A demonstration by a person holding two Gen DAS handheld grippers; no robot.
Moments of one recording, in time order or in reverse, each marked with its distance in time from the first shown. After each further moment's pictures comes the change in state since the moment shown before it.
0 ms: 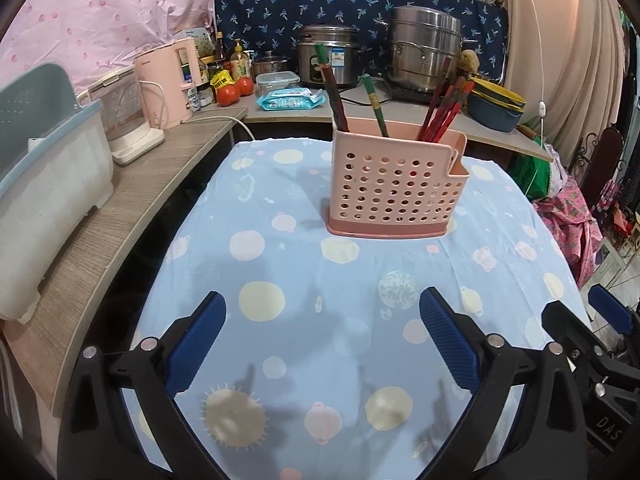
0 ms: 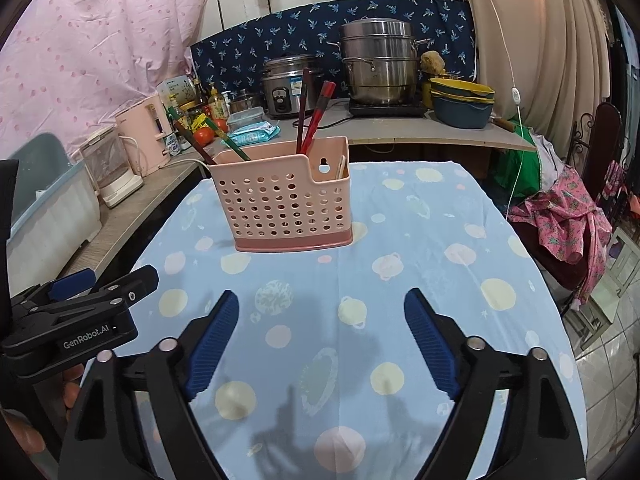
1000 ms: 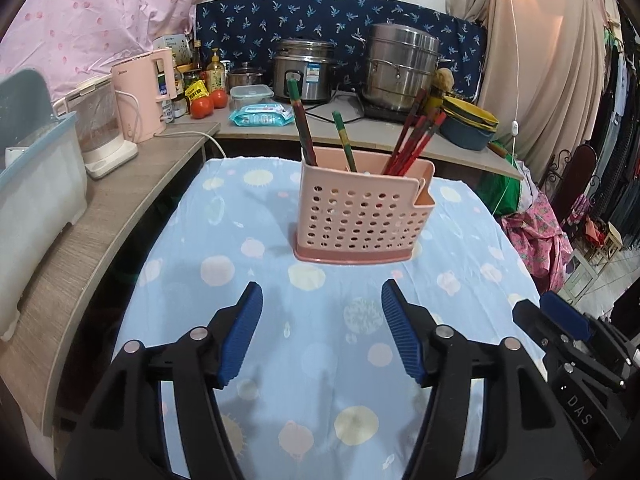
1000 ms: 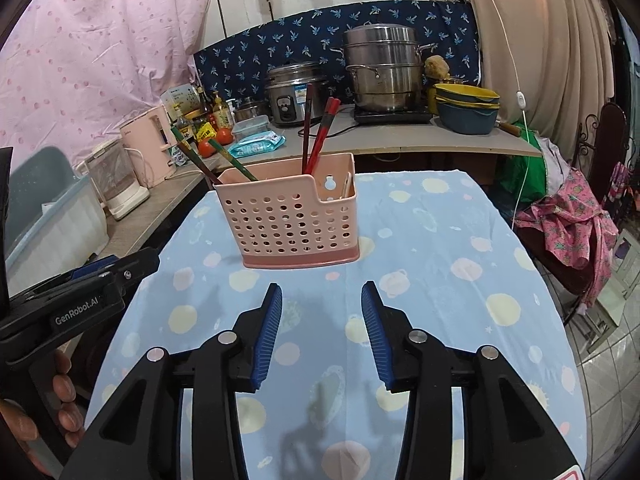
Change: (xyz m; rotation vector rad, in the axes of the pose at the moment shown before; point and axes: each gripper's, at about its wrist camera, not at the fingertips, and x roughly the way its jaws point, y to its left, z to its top) left arm -0.011 -0.002 0.021 -0.012 -0.033 -0.131; right arm -0.004 0.001 0.020 -0.004 -0.024 0.012
